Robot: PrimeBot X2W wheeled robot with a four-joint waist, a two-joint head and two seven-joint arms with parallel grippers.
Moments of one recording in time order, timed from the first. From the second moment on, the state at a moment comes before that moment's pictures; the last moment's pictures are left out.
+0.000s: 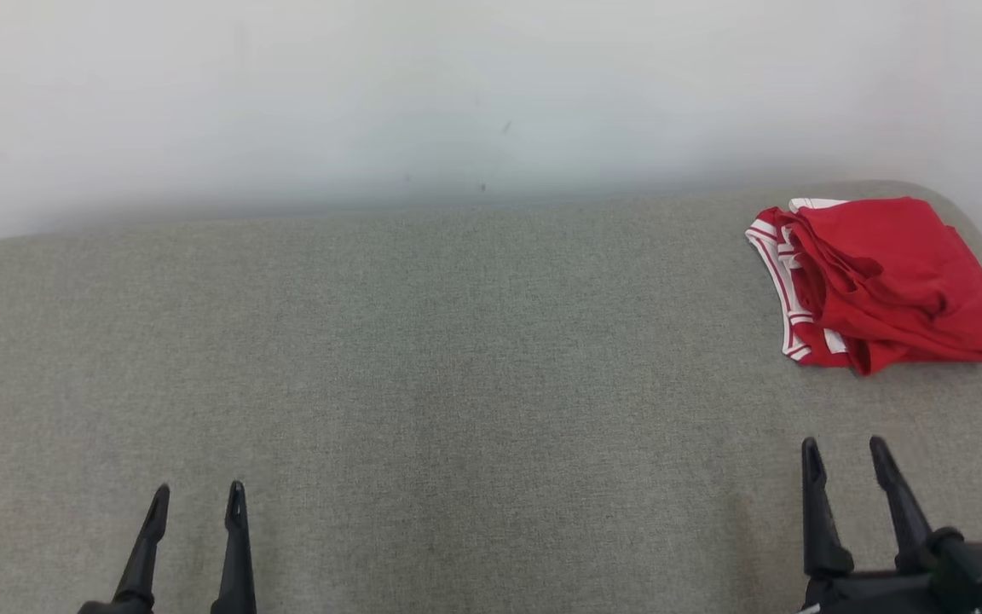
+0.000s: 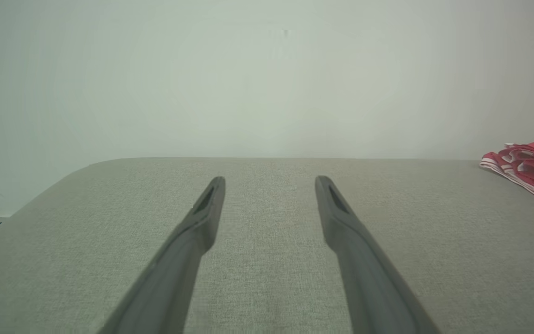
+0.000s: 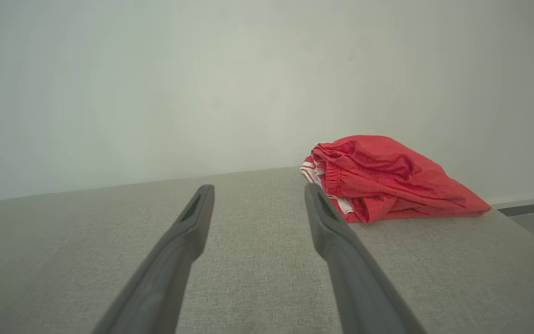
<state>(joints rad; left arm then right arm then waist) 0.05 0.05 0.05 0.08 -0.11 -0.13 -0.26 0.02 -0.10 -0.07 0.10 0.17 0.13 -0.26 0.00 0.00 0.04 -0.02</state>
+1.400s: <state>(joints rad) 0.11 0.05 0.07 0.12 -0.13 -0.10 -0.26 0.08 -0.06 -0.02 0.14 0.16 0.13 -0.26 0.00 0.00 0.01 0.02</state>
